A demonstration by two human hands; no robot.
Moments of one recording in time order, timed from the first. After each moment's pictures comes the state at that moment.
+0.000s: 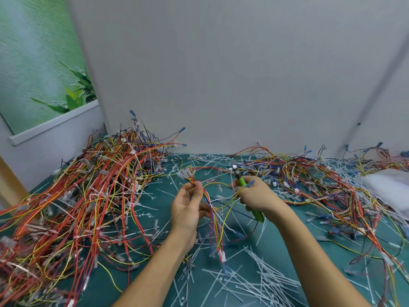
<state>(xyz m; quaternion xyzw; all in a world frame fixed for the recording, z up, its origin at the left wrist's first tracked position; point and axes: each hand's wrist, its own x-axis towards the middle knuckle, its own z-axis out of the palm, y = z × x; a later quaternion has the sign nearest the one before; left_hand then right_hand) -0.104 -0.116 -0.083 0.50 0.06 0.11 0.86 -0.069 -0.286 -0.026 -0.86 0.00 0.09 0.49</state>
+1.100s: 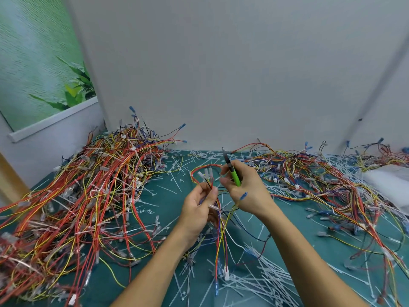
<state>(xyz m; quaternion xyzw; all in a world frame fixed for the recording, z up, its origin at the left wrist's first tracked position) -0.109 -0.119 -0.089 0.60 -0.05 0.03 0.80 -0.083 -0.263 -0.026 -0.84 -0.16 -0.08 0.51</state>
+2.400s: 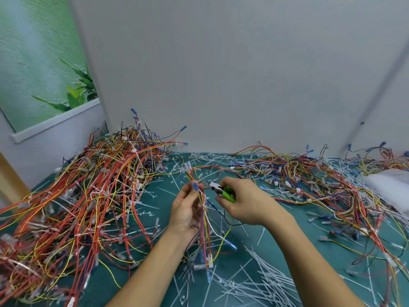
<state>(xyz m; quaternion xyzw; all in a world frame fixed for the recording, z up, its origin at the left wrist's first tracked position) -0.097 -0.106 -0.086 0.36 0.08 0.03 0.93 -0.088 -0.269 -0.021 -0.94 -0.23 -0.01 0.24</state>
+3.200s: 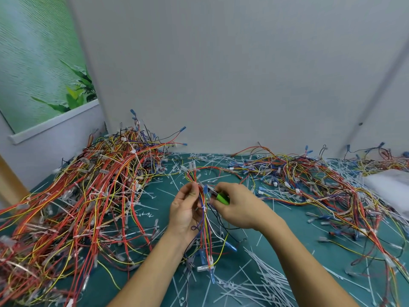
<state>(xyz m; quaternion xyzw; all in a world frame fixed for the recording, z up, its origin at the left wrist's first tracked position) -0.095 -0.106 -0.087 0.34 0.07 0.04 0.94 -0.097 -0.255 -0.023 -0.93 -0.21 0.02 0.30</state>
